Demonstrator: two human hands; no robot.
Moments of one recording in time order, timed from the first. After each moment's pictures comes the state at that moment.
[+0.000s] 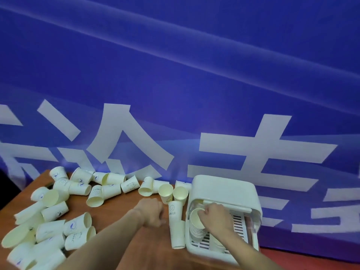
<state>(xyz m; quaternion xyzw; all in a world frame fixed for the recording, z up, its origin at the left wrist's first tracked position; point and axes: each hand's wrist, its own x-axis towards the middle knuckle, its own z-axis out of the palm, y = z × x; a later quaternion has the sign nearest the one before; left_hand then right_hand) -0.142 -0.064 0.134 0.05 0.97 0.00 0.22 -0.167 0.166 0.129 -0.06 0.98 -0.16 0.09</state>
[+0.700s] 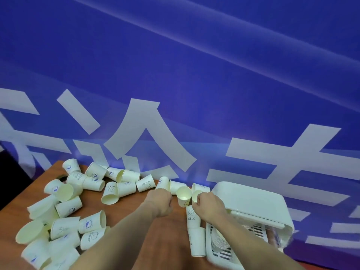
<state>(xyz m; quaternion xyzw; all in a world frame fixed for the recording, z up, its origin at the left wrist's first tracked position) -0.172 -0.138 0.117 -0.01 0.99 0.02 0.15 -0.207 0.046 0.135 -0.17 0.97 -0.10 0.12</state>
